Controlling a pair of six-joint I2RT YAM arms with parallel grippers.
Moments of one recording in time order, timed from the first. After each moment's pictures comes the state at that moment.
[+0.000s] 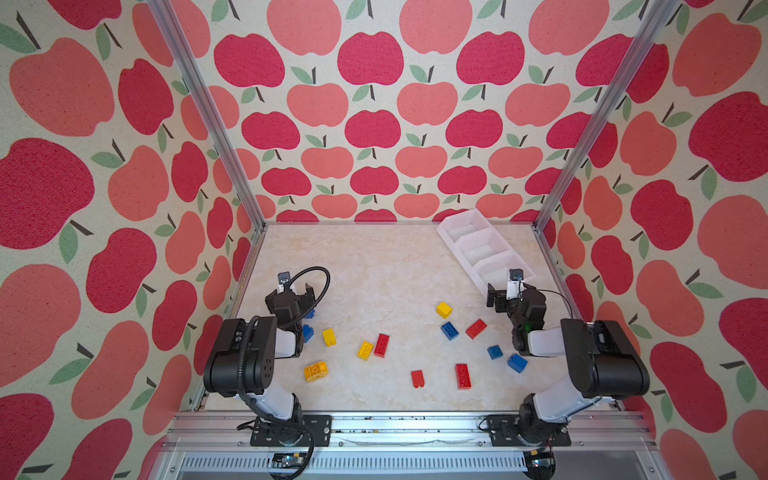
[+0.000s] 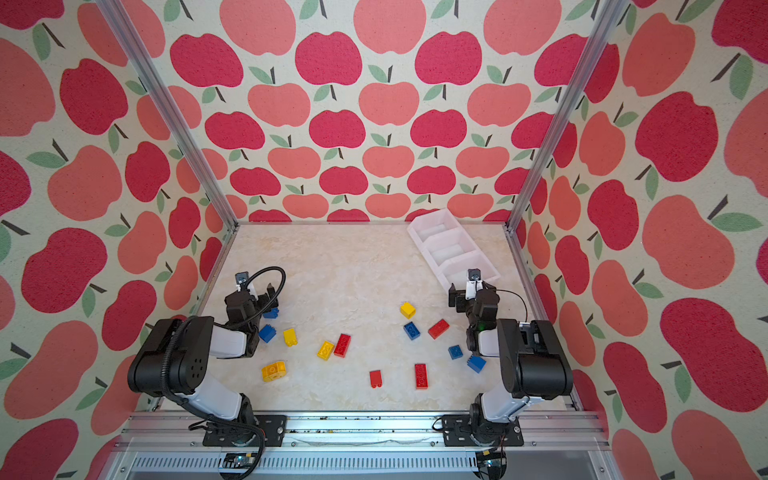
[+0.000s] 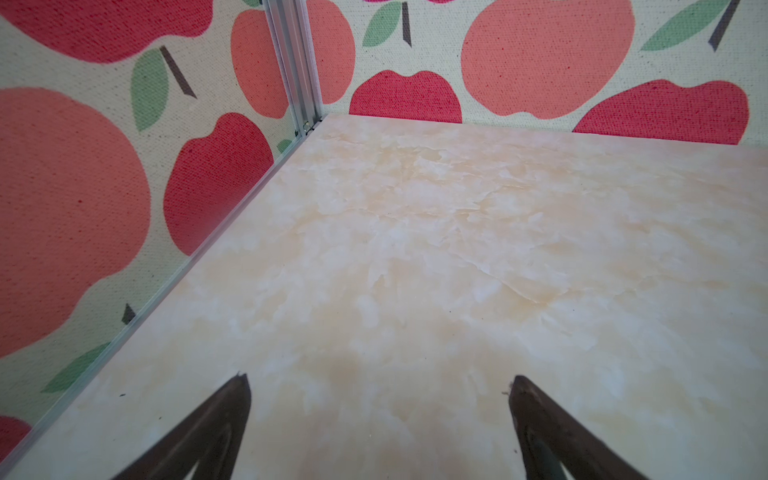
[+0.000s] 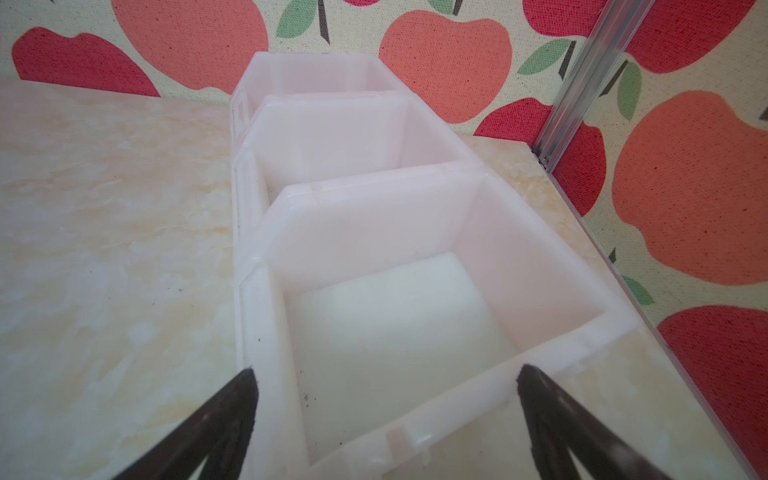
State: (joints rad) left arm 0.05 1.62 0.35 0.93 -0.21 -0.01; right arm 0.06 1.58 0.36 0.92 0.00 -0.13
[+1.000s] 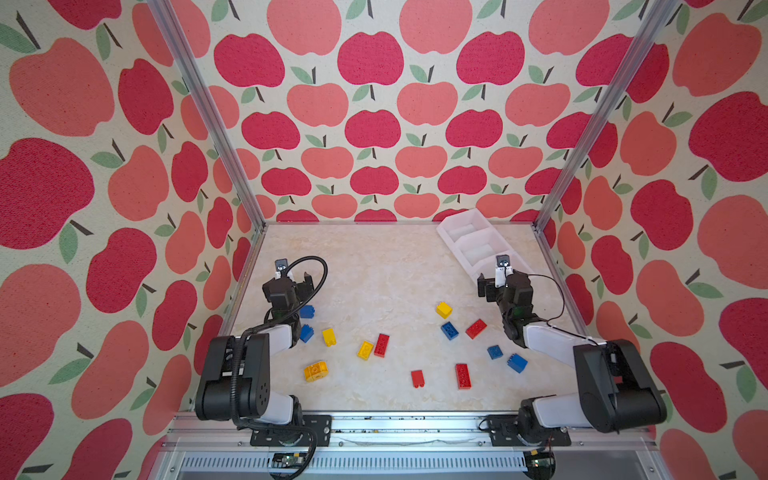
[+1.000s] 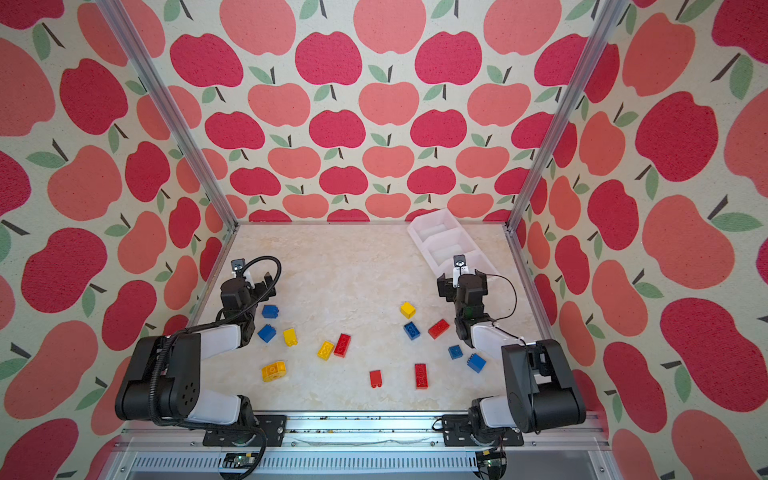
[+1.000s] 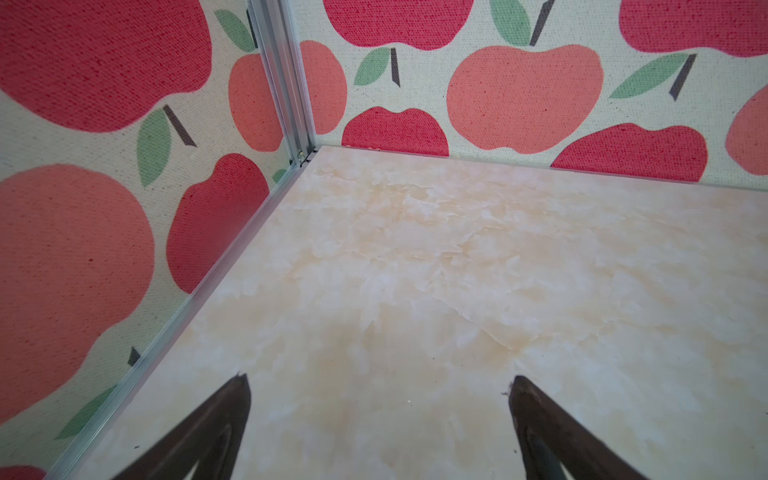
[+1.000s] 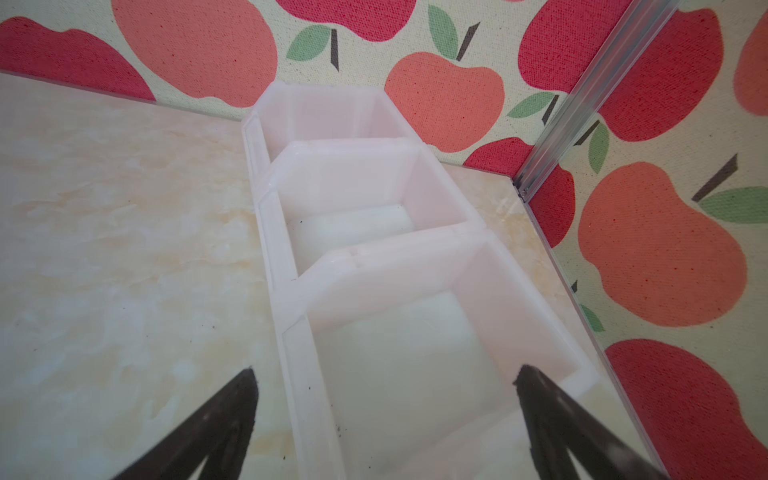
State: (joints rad) left arm 0.04 1.45 0.49 0.62 -0.19 -0.01; right arm 0.27 1.39 0.56 0.46 0.30 -0.15
